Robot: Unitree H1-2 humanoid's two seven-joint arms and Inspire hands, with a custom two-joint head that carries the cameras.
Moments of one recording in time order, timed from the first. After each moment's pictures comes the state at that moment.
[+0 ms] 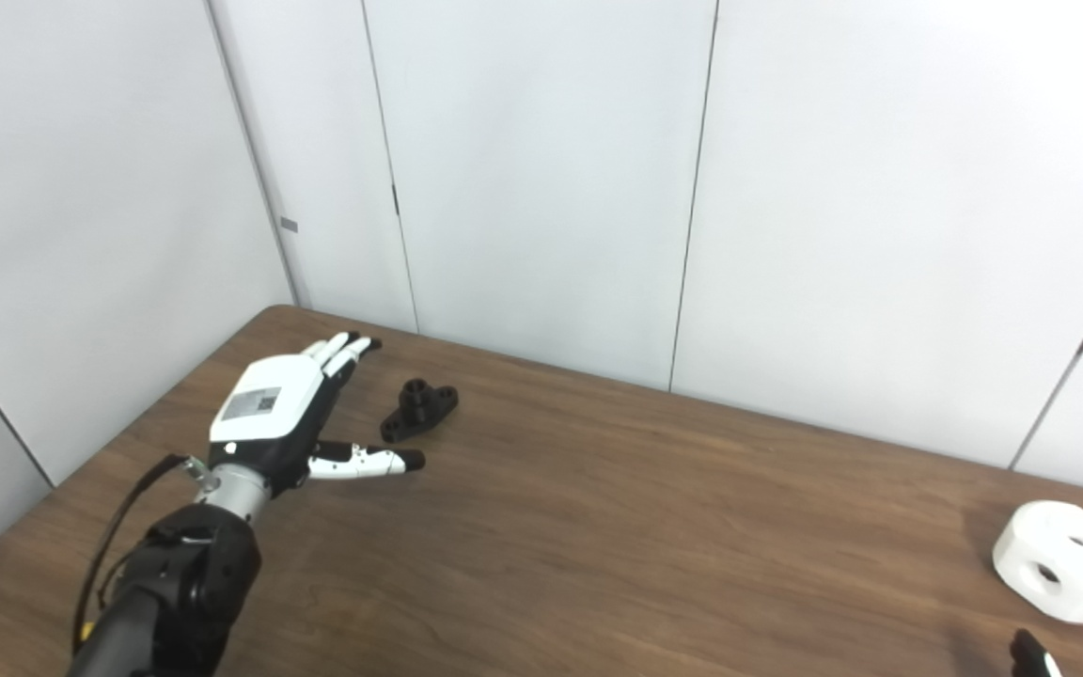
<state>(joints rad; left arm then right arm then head) -0.10 0.41 0.15 -0.32 1.03 0.31 -0.28 0.11 -0.30 -0.03 -0.13 0.00 -0.11 0.16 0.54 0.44</state>
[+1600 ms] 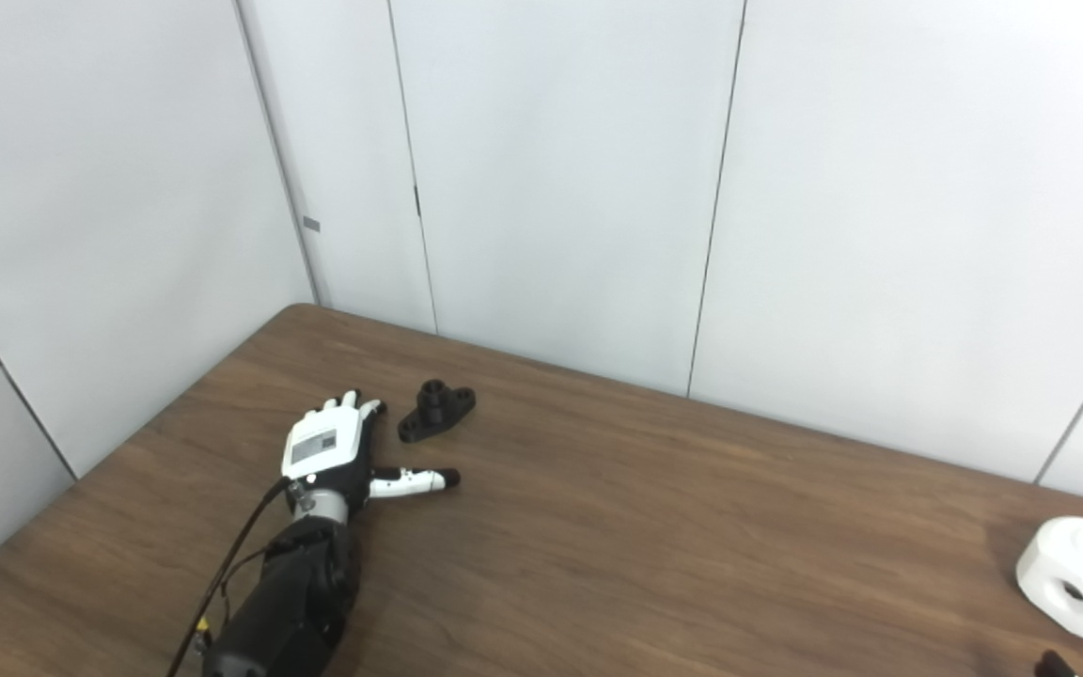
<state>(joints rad) -0.29 0.32 0.05 0.28 1.02 0.46 0.08 0.14 -0.30 -0.05 -0.14 0.05 -0.10 0.19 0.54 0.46</state>
